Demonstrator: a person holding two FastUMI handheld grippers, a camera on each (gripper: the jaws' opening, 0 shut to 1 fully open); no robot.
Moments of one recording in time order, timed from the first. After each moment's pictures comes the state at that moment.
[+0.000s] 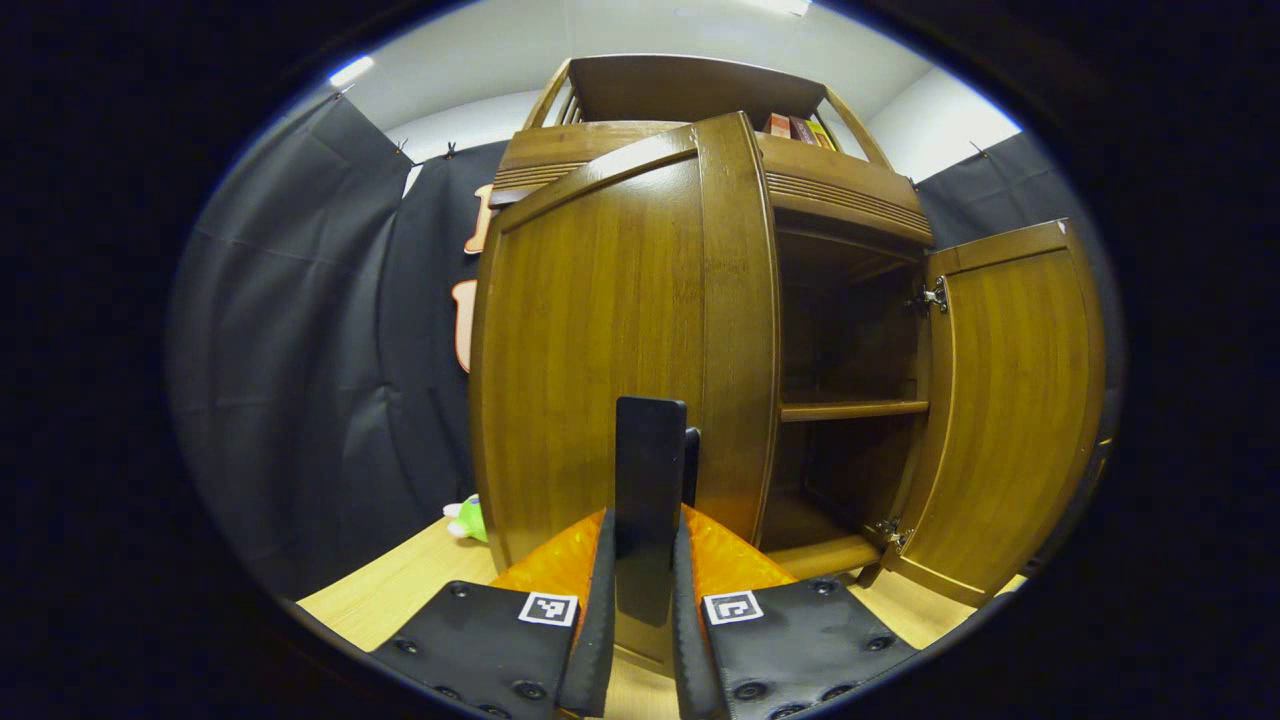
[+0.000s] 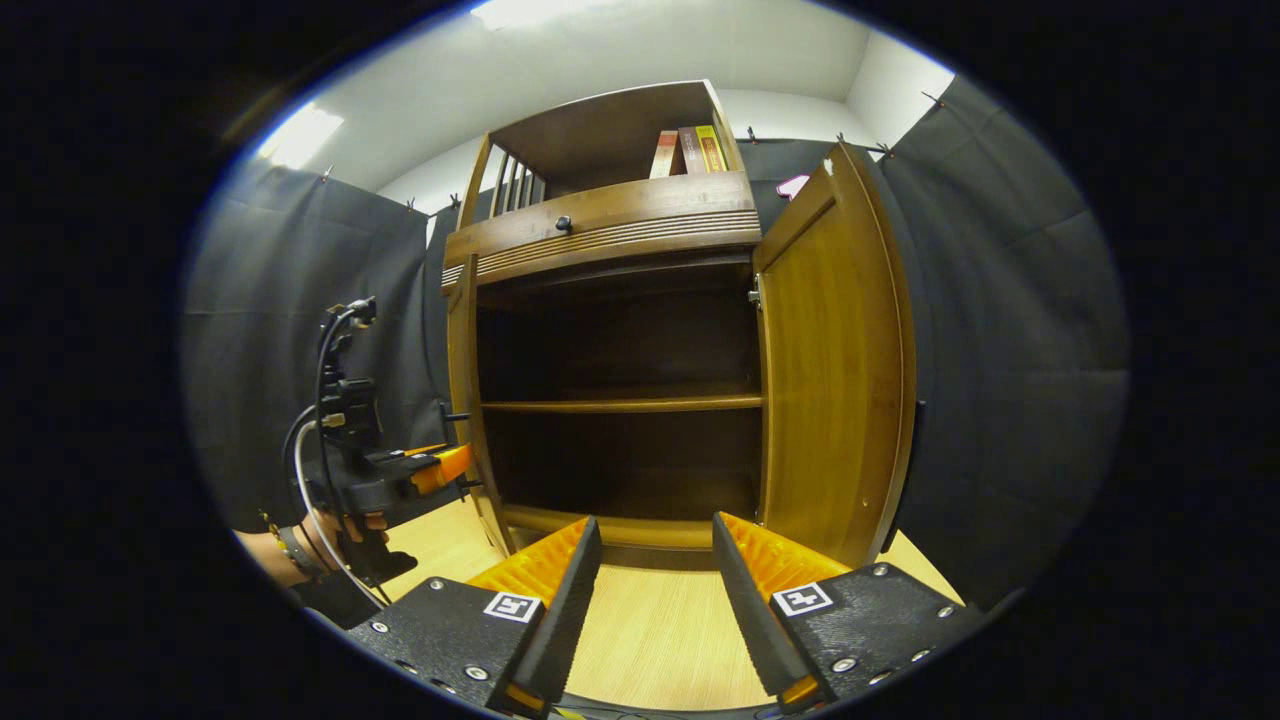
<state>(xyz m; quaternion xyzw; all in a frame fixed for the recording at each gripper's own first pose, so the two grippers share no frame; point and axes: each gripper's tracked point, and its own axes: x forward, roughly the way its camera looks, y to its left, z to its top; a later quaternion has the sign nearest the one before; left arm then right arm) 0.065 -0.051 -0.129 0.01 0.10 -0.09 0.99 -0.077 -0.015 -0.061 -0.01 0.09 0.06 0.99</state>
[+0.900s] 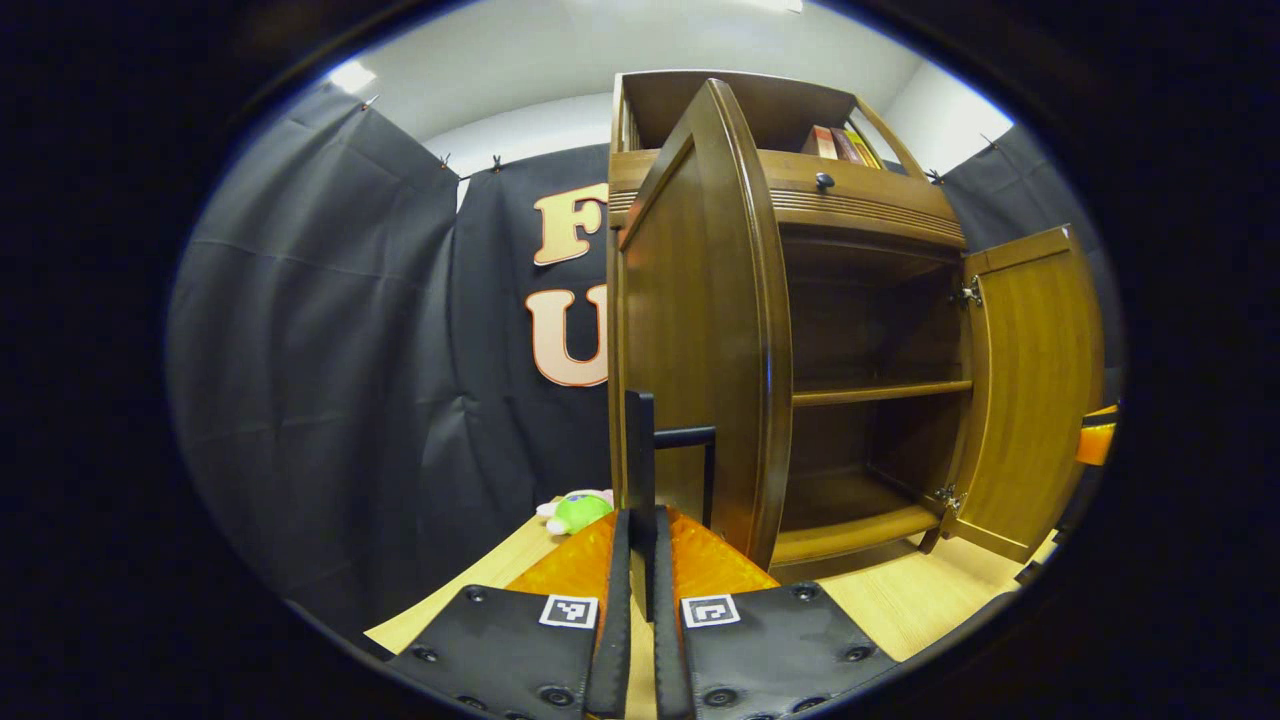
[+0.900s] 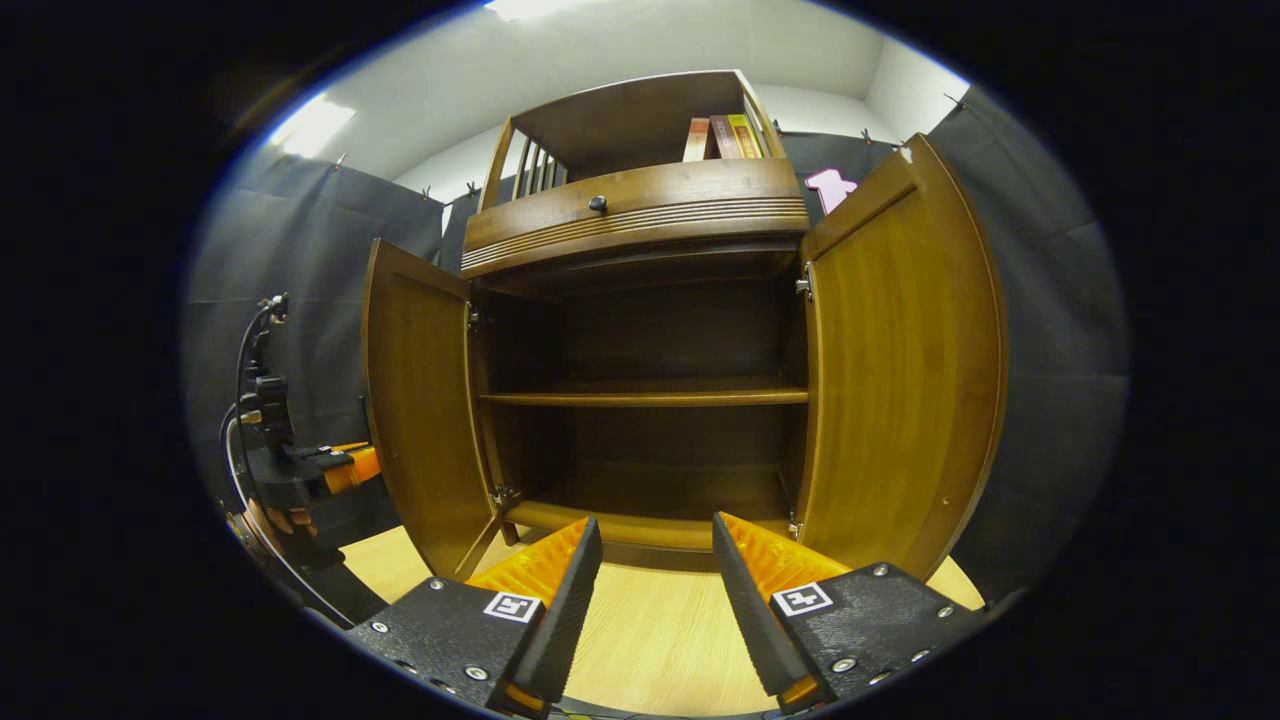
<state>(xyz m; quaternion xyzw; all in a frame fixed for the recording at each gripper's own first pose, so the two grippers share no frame) 0.023 0.072 -0.112 0.03 0.09 -0.04 0.99 -0.055 0.032 -0.082 -0.01 0.10 0.08 0.99</state>
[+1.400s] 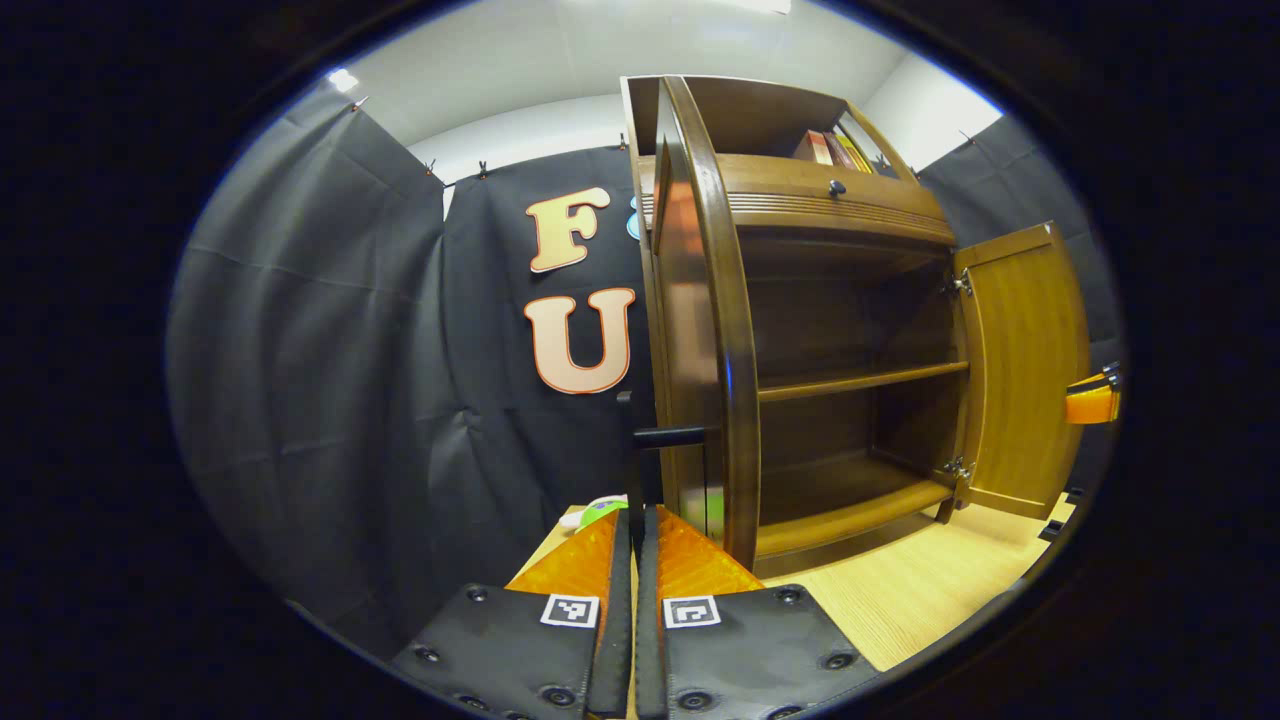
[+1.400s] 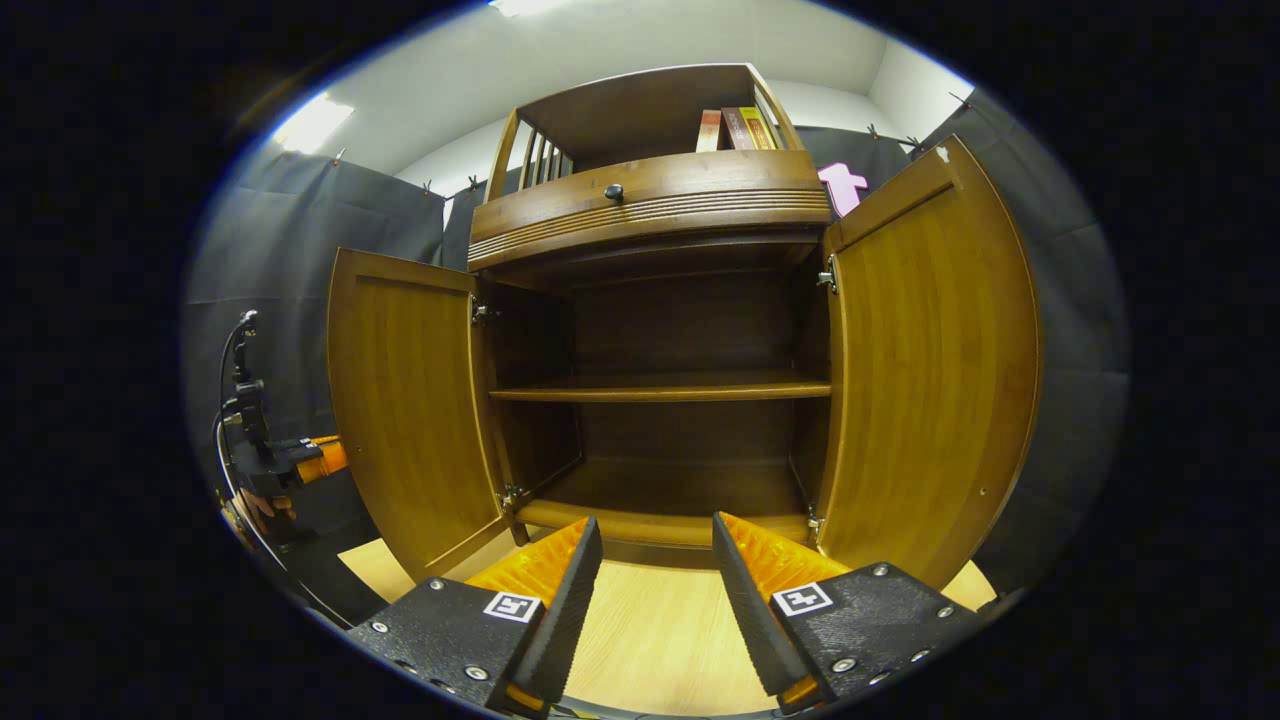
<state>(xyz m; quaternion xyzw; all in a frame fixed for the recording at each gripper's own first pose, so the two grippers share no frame) 0.033 0.151 -0.111 0.02 0.09 -0.09 0.99 -0.047 0.066 -0.088 -0.01 0.11 0.08 0.99</state>
